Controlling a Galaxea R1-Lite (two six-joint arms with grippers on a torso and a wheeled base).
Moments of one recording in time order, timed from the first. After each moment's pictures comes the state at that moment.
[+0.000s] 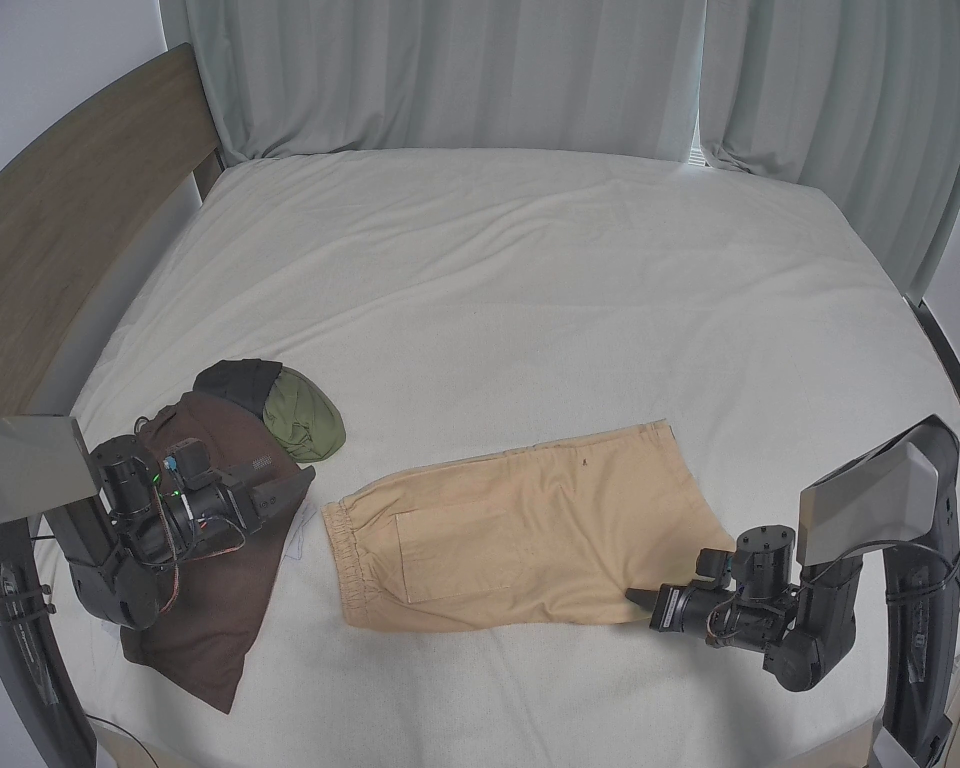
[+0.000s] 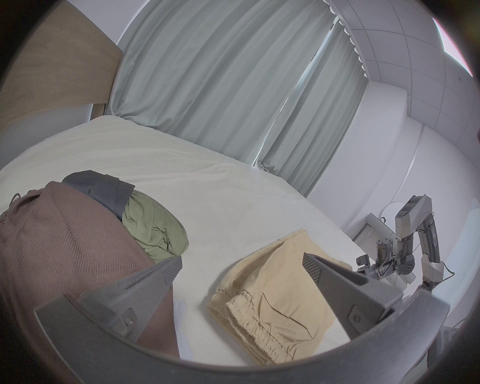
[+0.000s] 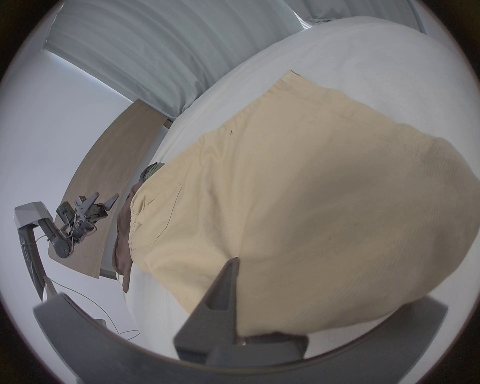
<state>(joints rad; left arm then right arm) 0.04 2.19 -0.50 -1.55 -0.68 -0.22 0.37 2.41 -0.34 -1.54 0.27 0.52</state>
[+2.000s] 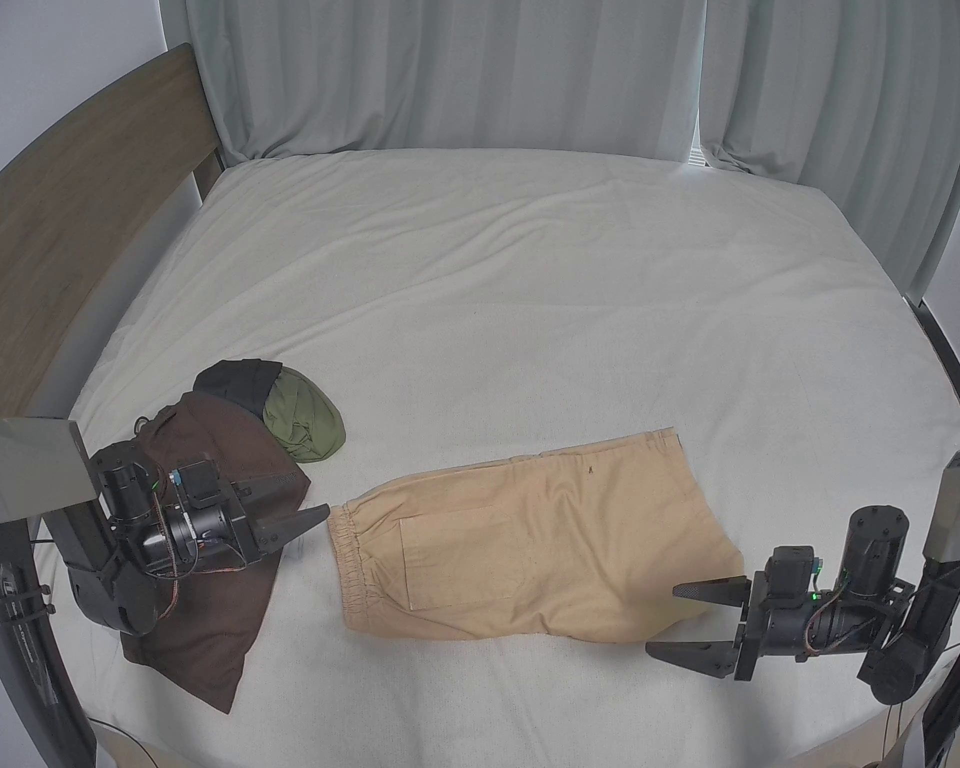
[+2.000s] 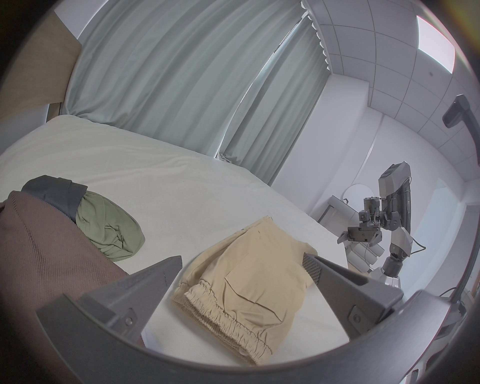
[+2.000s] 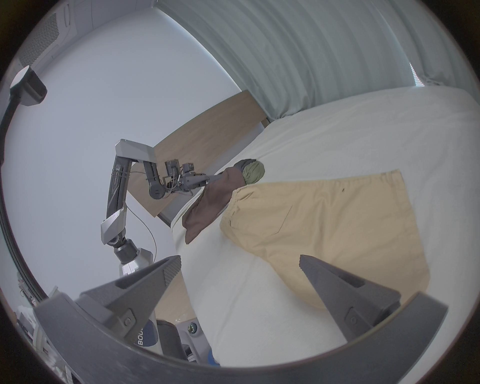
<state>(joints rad) 0.04 2.18 -0.47 -1.55 -0.94 -0.11 0.34 1.96 -0.02 -1.54 0.69 0.09</state>
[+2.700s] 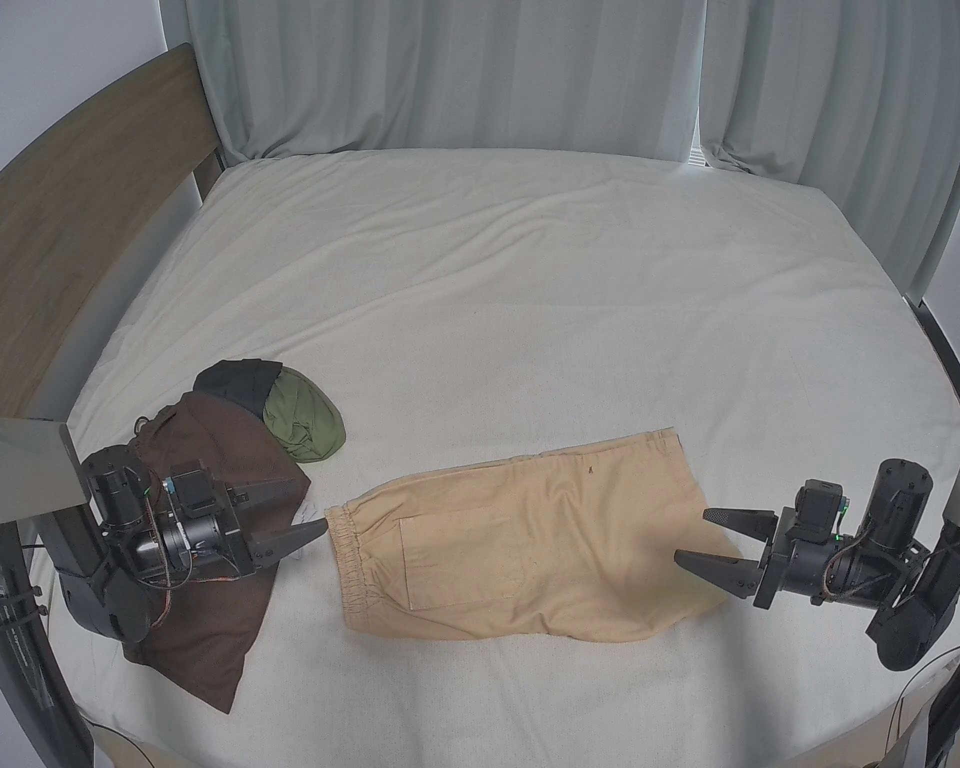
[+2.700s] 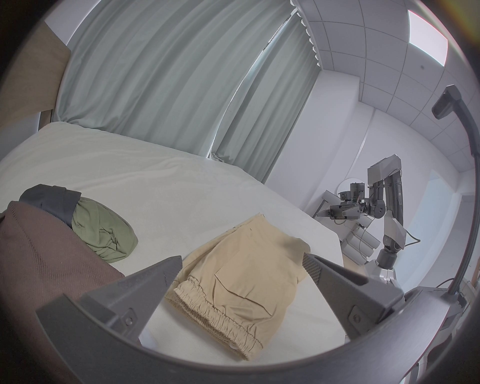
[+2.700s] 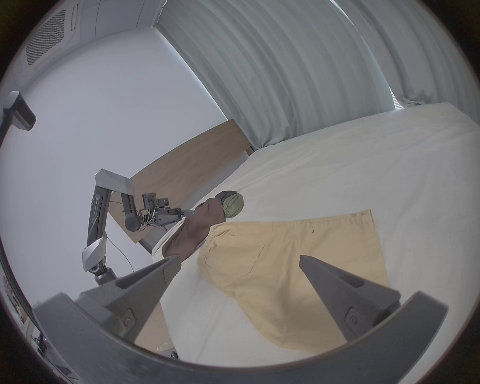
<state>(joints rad) 0.03 2.14 -0.41 -1.55 -0.98 -0.05 0.22 1.90 -0.14 -1.54 0.69 0.17</state>
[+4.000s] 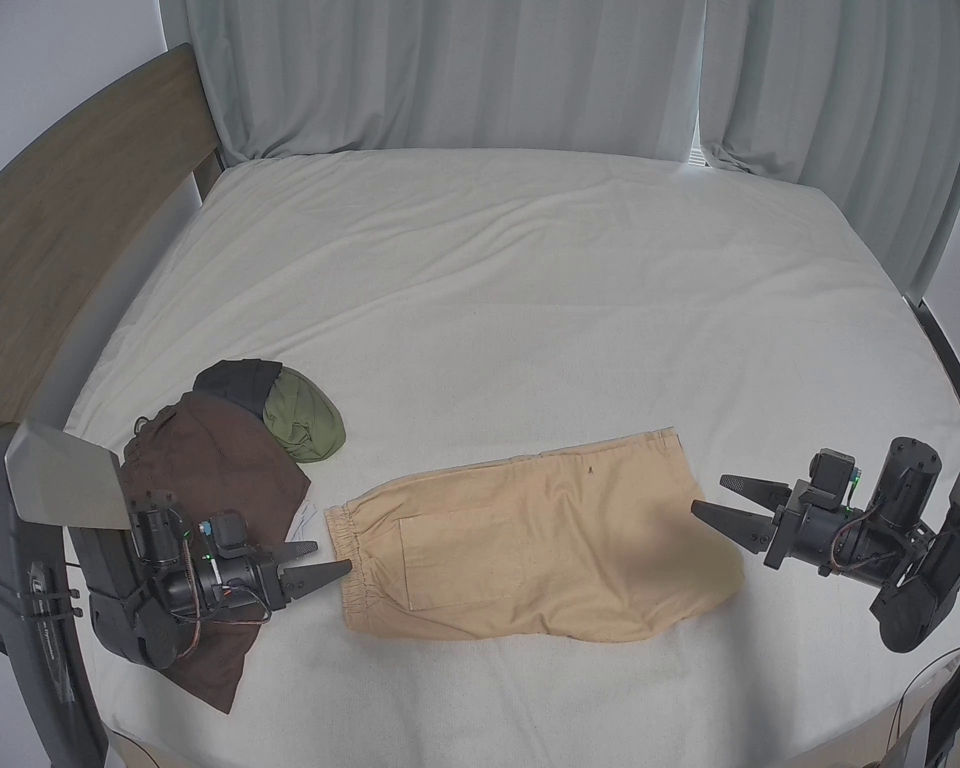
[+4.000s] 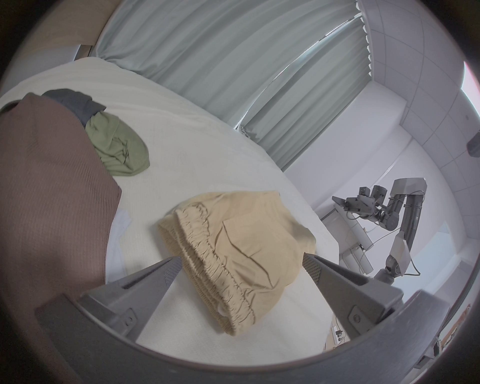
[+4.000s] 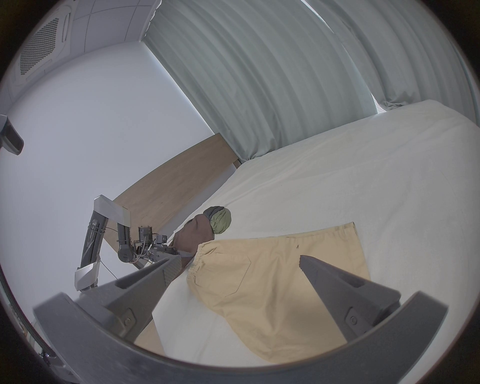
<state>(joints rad) -0.02 2.30 -0.36 -1.55 -0.86 -0.19 0.16 1.89 -0.21 -1.54 0.65 0.26</state>
